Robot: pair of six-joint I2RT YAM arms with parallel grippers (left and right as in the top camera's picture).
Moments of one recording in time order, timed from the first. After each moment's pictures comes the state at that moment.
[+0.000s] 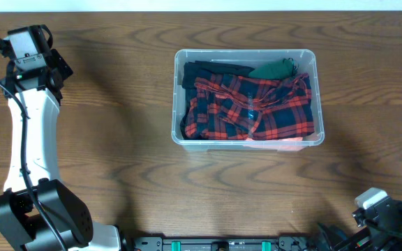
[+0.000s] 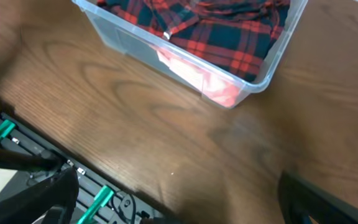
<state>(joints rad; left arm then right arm) 0.28 1.65 1.41 -0.62 -0.43 -0.28 0.51 0.46 1.31 -1.58 0.02 0.00</state>
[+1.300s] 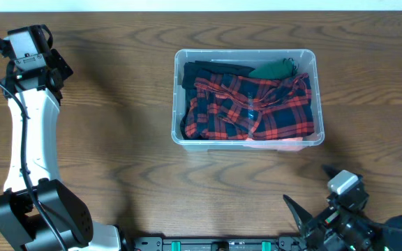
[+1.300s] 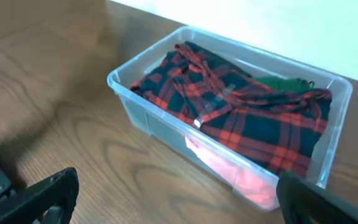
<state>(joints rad) 0.28 1.65 1.41 -0.62 -0.43 -0.28 0.51 0.25 0.85 -0.98 -0.12 0.01</state>
